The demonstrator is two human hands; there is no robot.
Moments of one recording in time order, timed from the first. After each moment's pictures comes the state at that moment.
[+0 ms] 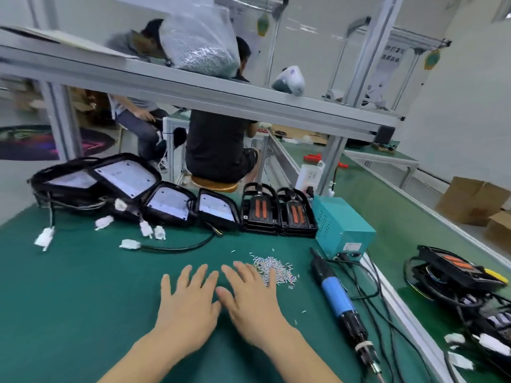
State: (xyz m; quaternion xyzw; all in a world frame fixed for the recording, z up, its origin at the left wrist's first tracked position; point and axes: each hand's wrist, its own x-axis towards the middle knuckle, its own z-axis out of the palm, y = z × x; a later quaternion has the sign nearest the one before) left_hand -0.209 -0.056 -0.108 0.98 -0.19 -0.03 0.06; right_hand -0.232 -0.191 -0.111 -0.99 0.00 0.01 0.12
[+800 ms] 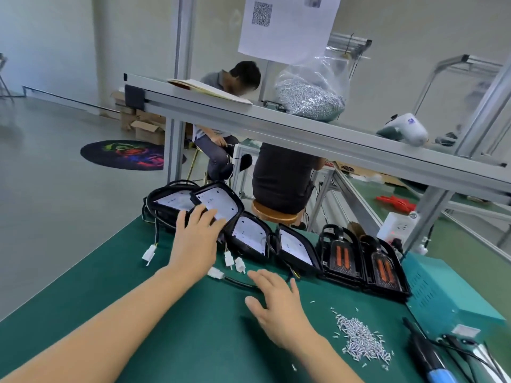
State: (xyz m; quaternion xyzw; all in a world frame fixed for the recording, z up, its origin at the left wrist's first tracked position) left_hand -0.059 0.076 -0.063 0.96 -0.11 0.25 0.07; right_hand -0.135 -0.114 -0.098 -0.98 -0.09 -0.03 0.18
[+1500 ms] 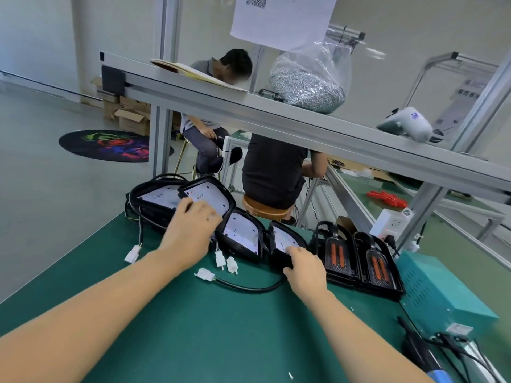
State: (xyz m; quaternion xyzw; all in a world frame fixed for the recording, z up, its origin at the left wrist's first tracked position) left_hand -0.019 0.079 -0.063 0.93 -0.23 0.30 -0.06; right_hand -0.056 -0.175 -0.091 -0.99 0.05 -0.08 0.04
